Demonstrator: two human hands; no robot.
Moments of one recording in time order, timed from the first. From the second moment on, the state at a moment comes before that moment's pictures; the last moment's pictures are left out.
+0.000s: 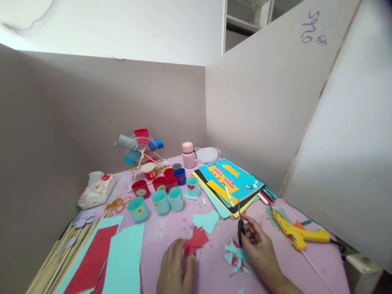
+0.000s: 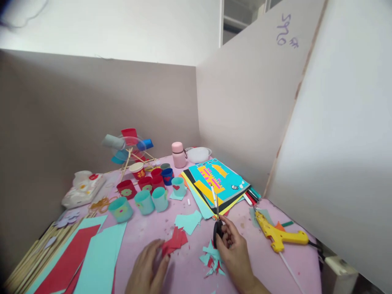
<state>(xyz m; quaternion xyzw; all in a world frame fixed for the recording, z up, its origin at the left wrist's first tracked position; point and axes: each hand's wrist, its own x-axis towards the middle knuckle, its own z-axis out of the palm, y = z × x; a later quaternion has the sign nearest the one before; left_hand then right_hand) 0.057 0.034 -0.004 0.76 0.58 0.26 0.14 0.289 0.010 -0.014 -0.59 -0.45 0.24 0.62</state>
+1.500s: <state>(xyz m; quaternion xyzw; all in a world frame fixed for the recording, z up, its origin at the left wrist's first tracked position) 0.082 0.041 0.044 0.71 0.58 0.29 0.27 0.265 0.017 0.014 -0.54 -0.60 0.36 0.46</state>
